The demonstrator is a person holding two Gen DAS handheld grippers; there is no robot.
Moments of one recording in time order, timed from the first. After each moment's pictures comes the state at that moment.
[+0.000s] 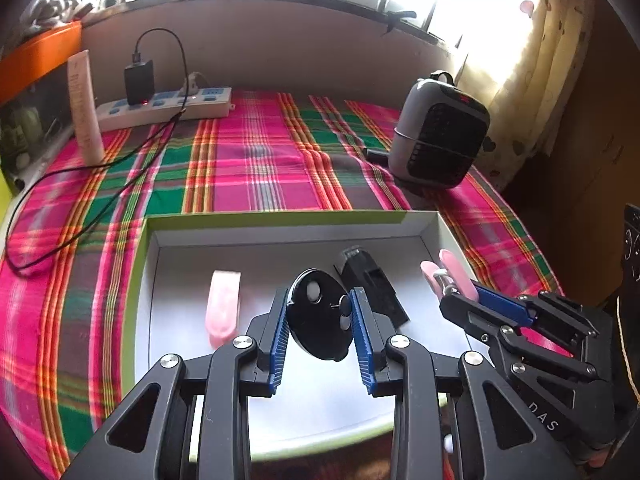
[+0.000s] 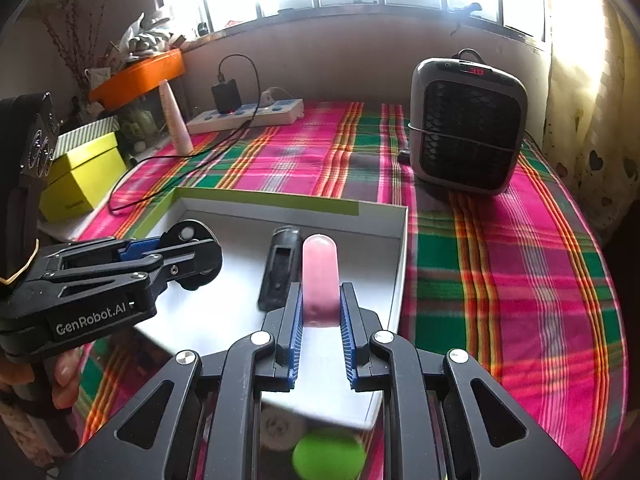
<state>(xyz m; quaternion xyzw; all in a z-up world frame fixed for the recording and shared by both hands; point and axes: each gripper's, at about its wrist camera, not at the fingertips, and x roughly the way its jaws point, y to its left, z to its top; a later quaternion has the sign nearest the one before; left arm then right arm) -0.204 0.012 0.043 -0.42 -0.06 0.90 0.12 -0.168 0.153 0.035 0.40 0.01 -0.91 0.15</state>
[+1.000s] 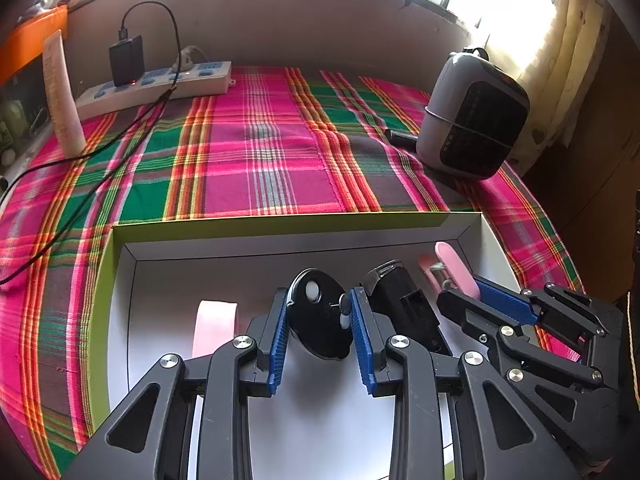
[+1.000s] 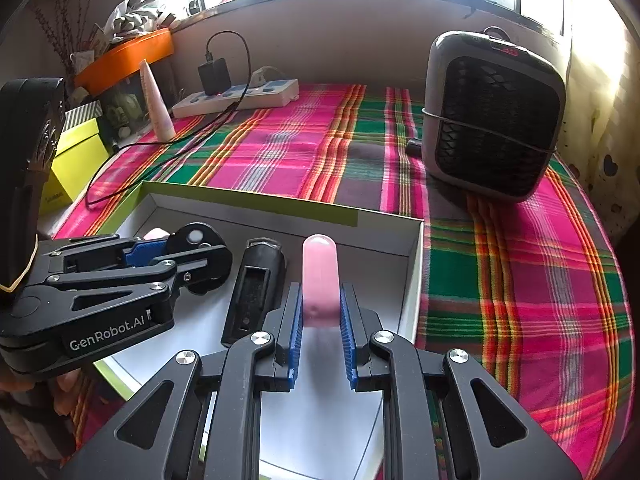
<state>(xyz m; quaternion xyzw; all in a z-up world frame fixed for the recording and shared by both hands) -0.241 0.018 0.019 -0.46 -0.05 0.88 0.11 -0.199 0.148 0.017 0.42 0.02 -0.89 0.15</state>
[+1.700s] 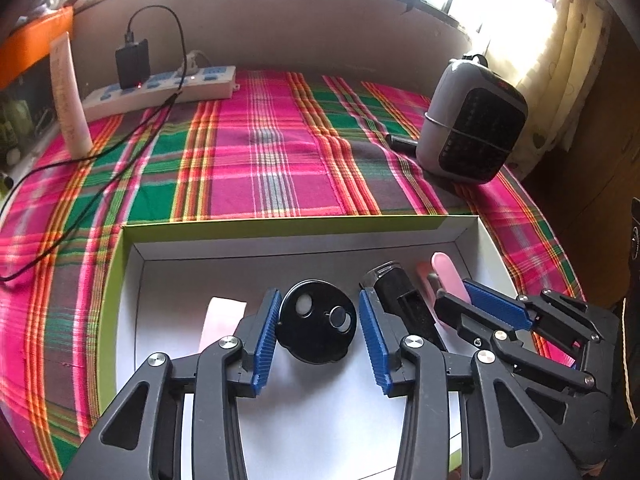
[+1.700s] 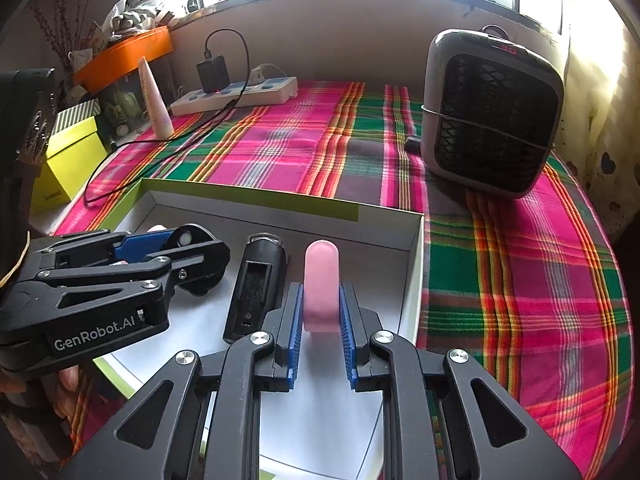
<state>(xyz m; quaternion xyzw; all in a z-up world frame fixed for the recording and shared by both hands) -0.235 0.017 0.023 -0.45 -0.06 0.89 0.11 -0.194 0.146 0.017 0.42 0.02 -0.90 0.14</state>
